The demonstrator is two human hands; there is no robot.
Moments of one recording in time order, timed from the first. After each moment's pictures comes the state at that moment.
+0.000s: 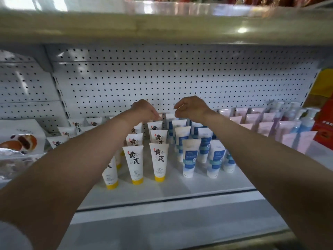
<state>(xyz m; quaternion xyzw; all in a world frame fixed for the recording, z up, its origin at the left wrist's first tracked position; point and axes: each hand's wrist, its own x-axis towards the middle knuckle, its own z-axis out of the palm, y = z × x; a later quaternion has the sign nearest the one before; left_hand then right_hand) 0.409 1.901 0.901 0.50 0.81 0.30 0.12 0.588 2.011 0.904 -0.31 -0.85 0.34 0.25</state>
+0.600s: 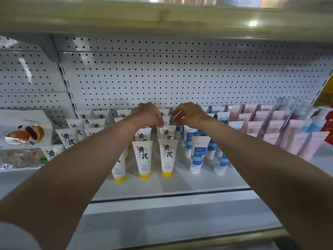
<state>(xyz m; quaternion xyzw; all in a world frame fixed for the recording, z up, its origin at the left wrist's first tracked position) 0.391 1.886 0.875 0.52 0.82 0.23 0.09 0.559 1.991 0.877 -0.30 -0.90 0.27 0.18</state>
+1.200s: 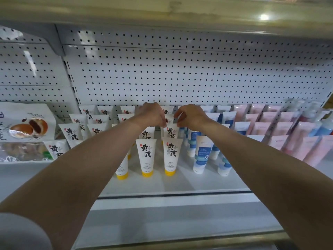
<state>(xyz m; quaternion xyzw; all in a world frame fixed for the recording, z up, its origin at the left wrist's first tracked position) 0.390 1.894 0.866 0.50 0.85 0.17 0.05 0.544 1.996 0.863 -0.31 -0.91 0.22 0.15</state>
